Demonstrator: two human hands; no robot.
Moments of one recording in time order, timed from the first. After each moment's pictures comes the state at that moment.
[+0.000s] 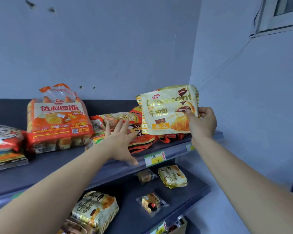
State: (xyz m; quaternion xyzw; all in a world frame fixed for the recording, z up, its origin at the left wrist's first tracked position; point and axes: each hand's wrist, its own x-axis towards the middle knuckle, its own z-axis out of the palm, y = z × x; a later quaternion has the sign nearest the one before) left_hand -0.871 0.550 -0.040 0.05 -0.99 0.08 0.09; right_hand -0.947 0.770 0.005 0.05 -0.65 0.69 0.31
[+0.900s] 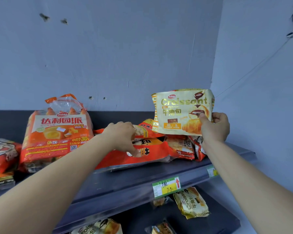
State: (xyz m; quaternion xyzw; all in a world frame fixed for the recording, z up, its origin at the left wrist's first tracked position) left_hand -0.928 0.517 0.015 0.10 -0.98 0.10 0.12; right_hand -1.045 0.740 0.018 0.07 -0.60 0.73 0.30
